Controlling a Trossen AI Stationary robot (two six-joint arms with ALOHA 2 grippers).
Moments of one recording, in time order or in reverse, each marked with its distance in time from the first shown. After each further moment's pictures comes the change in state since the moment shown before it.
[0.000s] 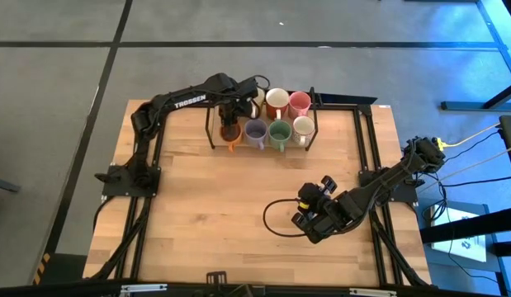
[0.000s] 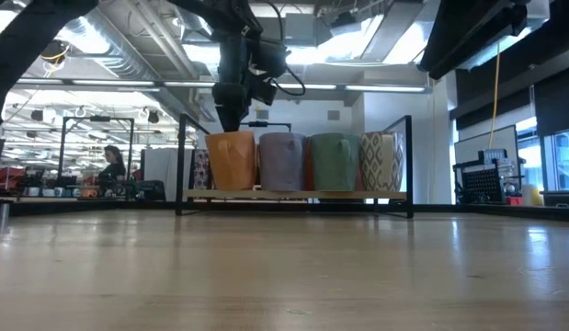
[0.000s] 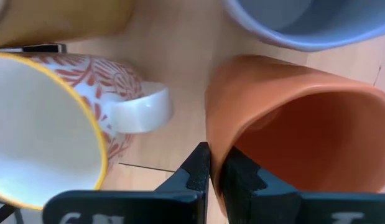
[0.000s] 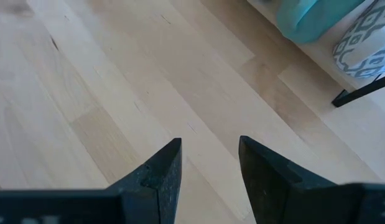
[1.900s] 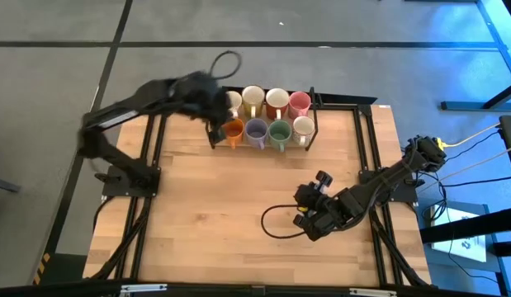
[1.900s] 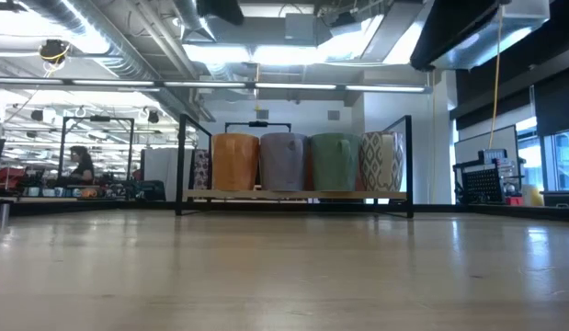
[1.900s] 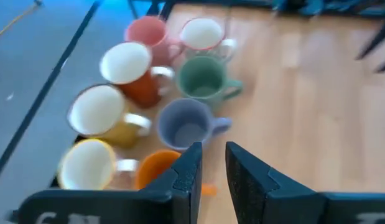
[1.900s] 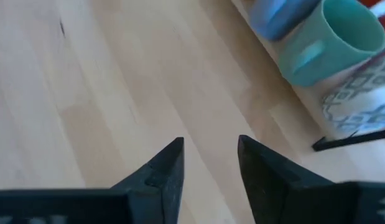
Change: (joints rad) left arm -0.217 -0.549 -0.126 0.270 0.037 -0.324; right arm -0.015 -0.017 0.002 0.039 0.039 -0.290
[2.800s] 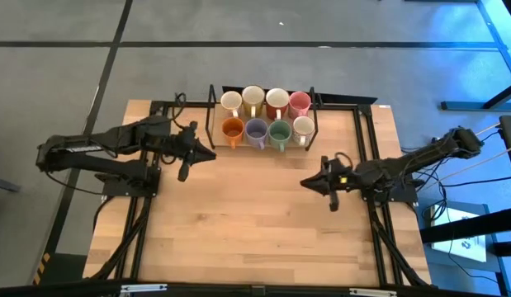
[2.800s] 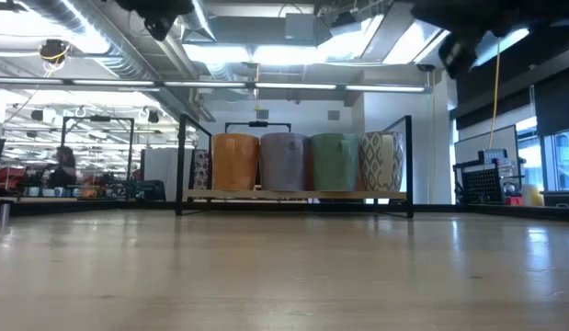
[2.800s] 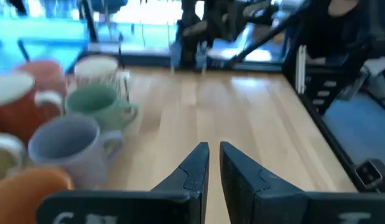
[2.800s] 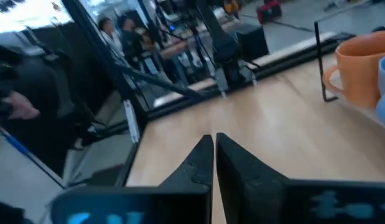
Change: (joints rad) left arm -0.172 -0.633 -0.898 0.686 0.222 -0.122; right arm -0.237 -0.722 -0.891 1.385 -0.462 -0.458
